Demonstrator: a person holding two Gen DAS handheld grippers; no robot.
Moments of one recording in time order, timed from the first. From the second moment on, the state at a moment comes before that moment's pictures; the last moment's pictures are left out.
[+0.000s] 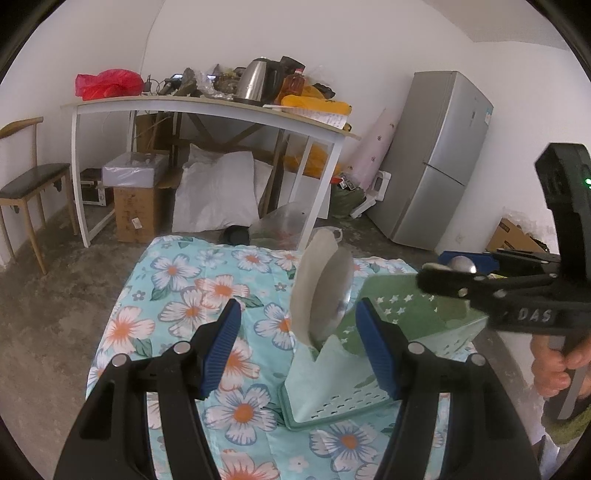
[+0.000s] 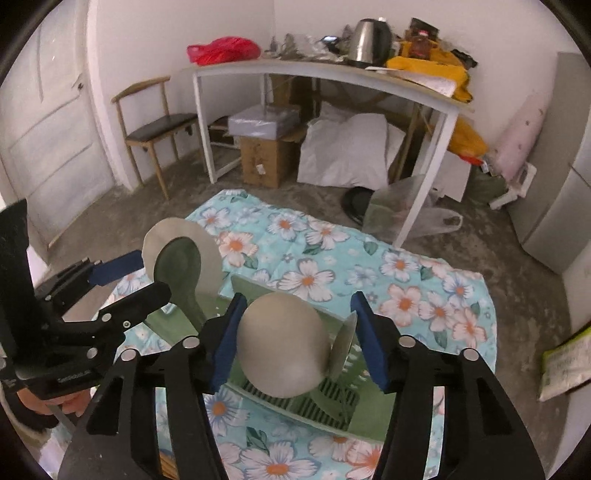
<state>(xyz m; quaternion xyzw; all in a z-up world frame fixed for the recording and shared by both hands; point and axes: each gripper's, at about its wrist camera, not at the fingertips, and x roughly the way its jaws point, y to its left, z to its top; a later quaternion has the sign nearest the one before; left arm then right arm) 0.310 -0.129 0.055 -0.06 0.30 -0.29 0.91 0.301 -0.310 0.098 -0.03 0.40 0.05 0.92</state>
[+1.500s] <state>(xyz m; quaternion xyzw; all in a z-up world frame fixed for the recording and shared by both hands) 0.313 -0.125 0.048 -0.05 0.31 -0.27 0.91 0.270 -0.358 0.101 0.05 0.31 -0.03 0.95</state>
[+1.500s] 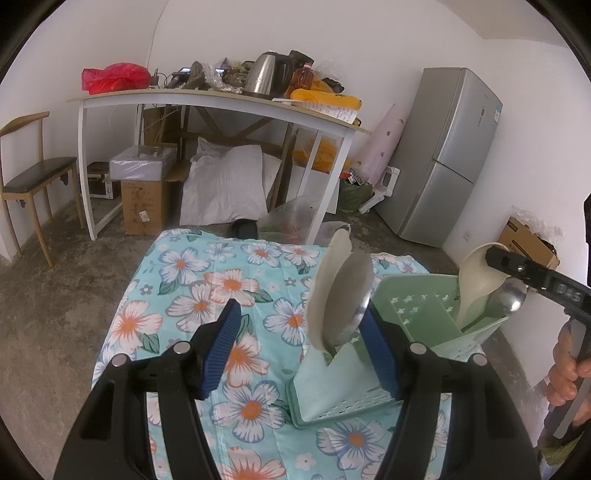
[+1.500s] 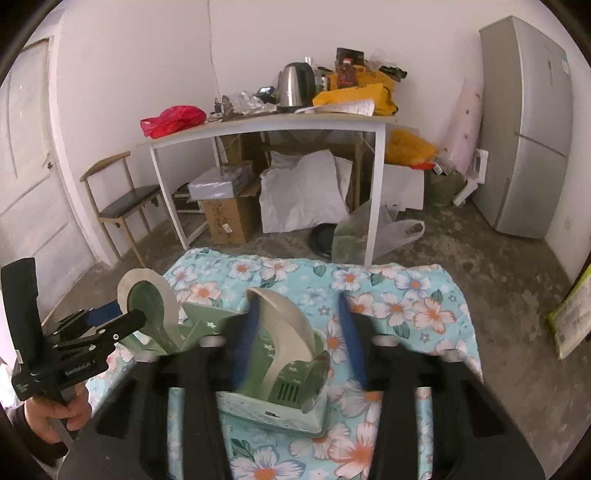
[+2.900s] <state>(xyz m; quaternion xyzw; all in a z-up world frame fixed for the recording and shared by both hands) 0.256 -0.081 0.074 -0.07 0.25 -0.31 0.91 0.141 -0.389 0.100 0.19 0.26 0.02 0.95</state>
